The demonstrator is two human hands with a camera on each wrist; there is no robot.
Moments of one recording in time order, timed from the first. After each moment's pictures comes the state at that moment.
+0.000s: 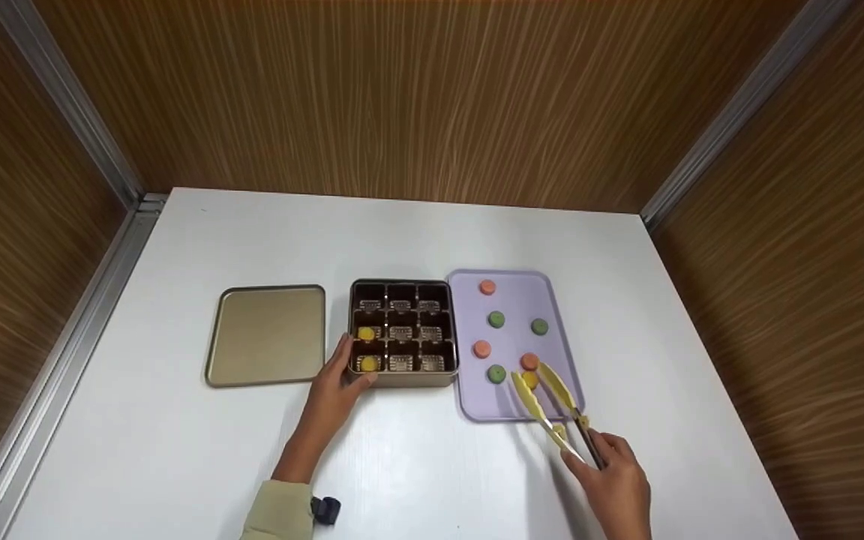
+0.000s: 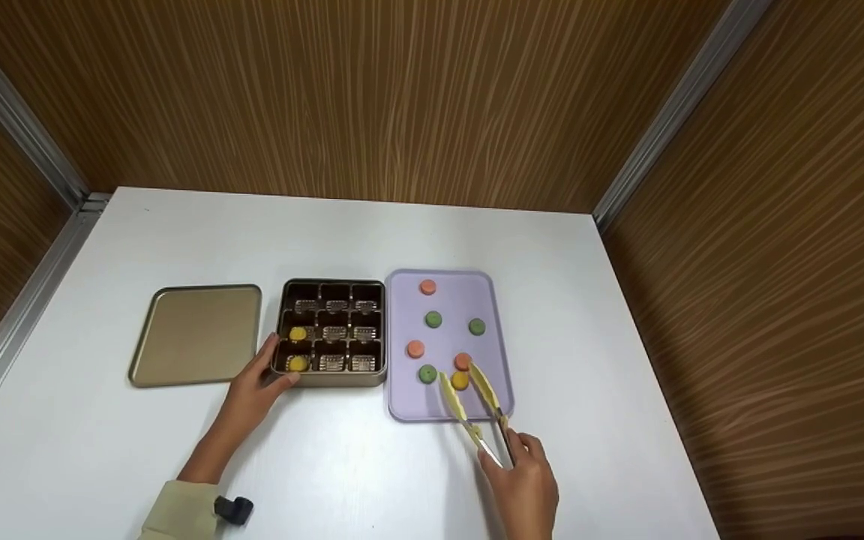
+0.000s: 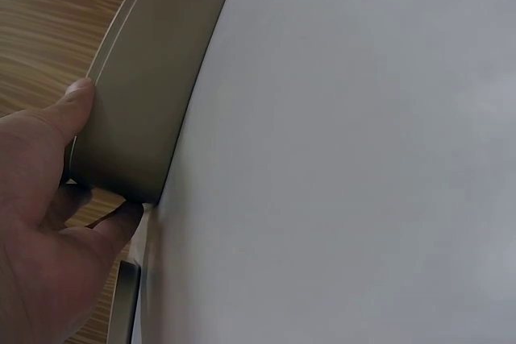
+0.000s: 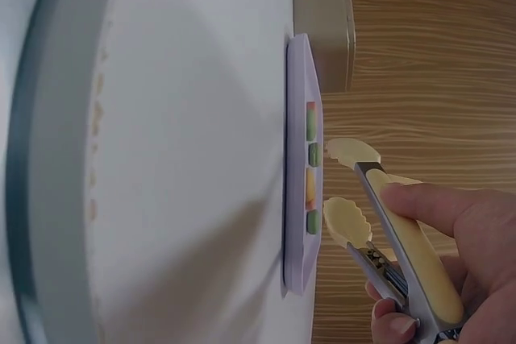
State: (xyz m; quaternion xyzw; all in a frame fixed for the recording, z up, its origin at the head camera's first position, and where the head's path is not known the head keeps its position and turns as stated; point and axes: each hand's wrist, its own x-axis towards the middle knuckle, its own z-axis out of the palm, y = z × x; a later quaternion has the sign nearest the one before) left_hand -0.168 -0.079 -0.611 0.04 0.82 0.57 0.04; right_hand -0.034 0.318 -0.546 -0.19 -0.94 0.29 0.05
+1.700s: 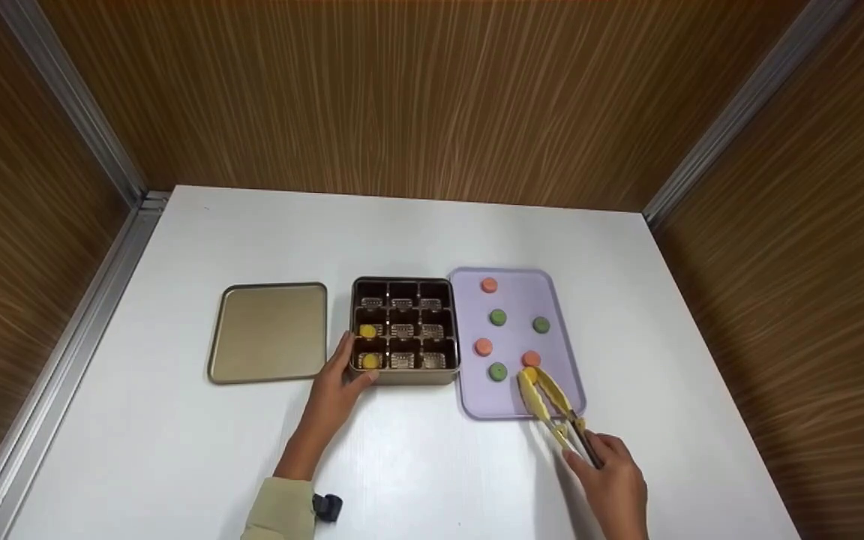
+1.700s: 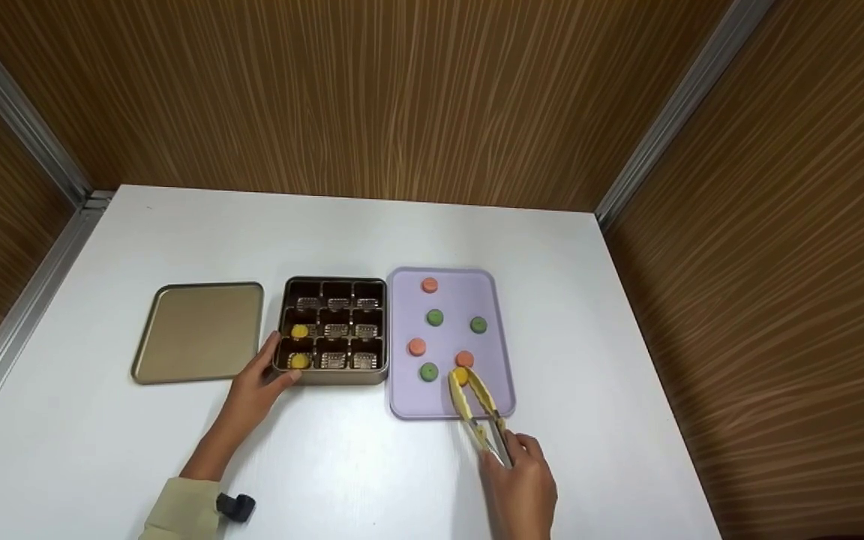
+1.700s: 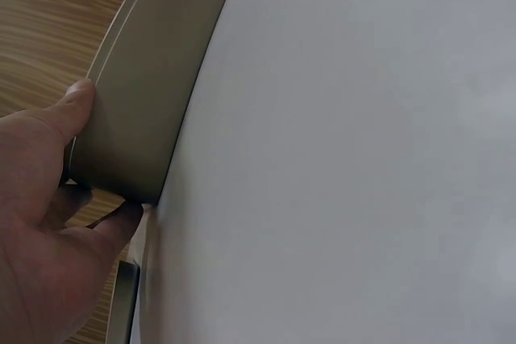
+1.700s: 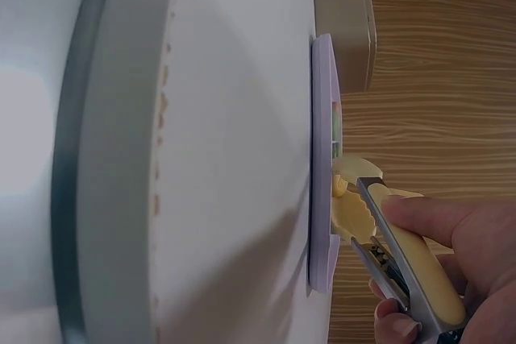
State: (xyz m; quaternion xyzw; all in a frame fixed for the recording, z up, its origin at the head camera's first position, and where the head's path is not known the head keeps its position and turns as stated) left_hand -0.167 -0.078 -0.611 0.04 0.81 0.59 0.04; right_hand -0.034 0.319 -0.559 -0.19 -0.94 0.29 0.07
